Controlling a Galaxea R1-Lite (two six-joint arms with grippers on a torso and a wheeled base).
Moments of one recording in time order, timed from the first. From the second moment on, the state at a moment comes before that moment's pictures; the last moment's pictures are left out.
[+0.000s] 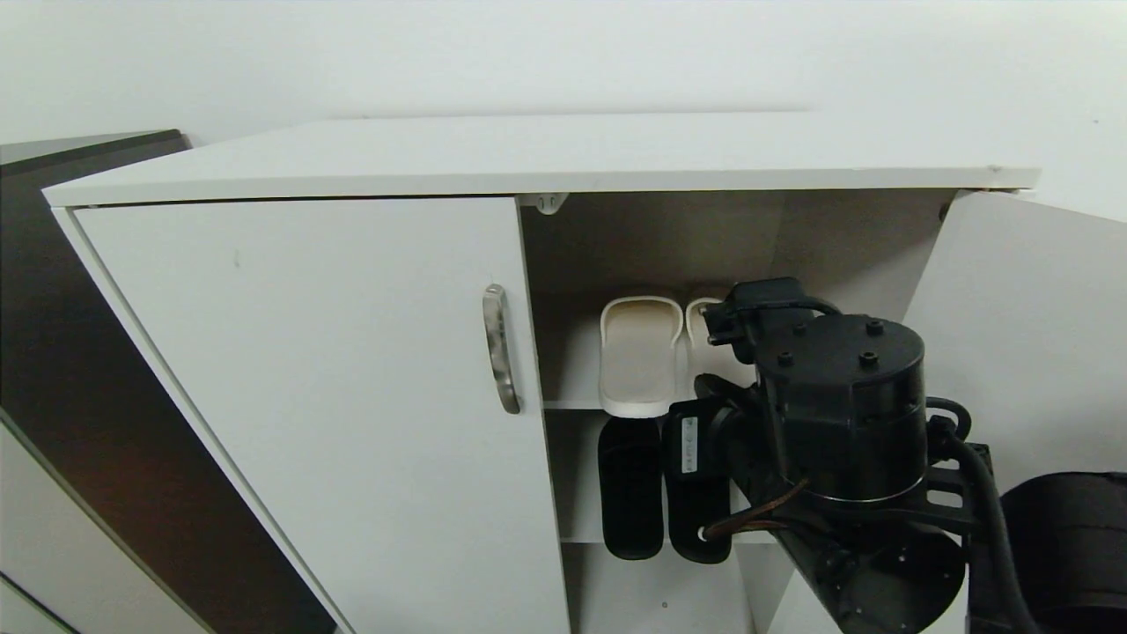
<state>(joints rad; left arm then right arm) 0.00 0.00 0.00 0.00 -0.01 0.01 1.02 1.72 -0.95 -0.51 -0.82 0.20</state>
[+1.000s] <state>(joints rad) 0.00 0.00 0.00 0.00 -0.01 0.00 1.03 1.72 -0.92 -0.56 -0.82 0.21</state>
